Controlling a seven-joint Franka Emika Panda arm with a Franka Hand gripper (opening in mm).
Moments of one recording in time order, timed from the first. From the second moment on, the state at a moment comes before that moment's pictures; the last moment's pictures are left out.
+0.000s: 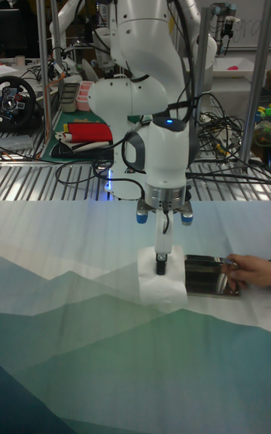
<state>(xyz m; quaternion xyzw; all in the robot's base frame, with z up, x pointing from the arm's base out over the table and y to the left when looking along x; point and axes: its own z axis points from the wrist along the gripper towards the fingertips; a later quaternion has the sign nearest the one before) 0.453 0.079 0.127 0.72 0.68 0.07 0.09</state>
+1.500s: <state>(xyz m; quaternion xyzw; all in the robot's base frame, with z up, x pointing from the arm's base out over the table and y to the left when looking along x) 0.454 0.091 0.131 0.74 0.66 0.08 0.08</state>
